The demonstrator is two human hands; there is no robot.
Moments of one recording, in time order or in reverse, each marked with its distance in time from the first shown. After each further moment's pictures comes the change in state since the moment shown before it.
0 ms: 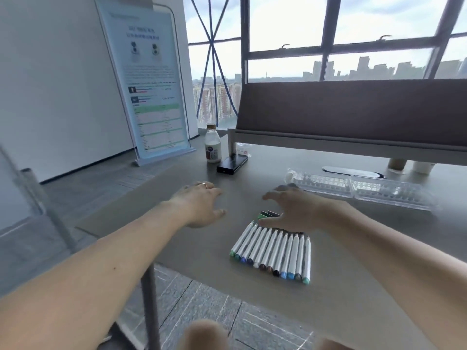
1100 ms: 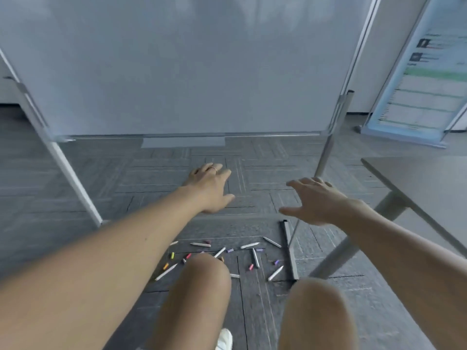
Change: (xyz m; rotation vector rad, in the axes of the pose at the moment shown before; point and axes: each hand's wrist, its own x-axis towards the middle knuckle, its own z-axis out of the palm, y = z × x) left_hand -0.400 -0.285 0.187 -0.188 -0.030 -1.034; right_hand 0.069 -0.466 0.154 -0.210 -0.124 -0.869
